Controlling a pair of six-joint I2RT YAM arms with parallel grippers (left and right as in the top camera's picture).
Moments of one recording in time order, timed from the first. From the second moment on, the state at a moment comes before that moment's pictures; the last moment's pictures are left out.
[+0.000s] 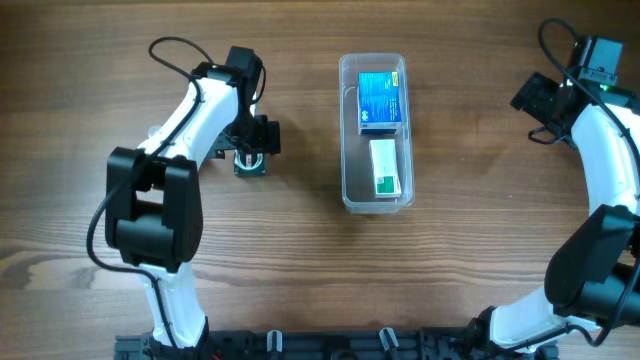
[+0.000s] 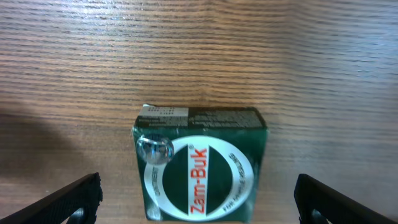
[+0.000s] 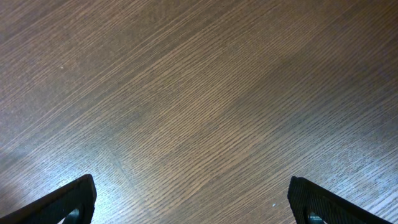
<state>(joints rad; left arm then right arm) -0.23 2.08 1.55 -1.05 -0.02 -0.29 -0.28 1.77 1.37 -0.69 0.14 0.35</state>
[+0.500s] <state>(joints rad) -0.23 2.13 1.55 -1.05 0.00 -0.30 -0.28 1.77 1.37 -0.69 0.14 0.35</state>
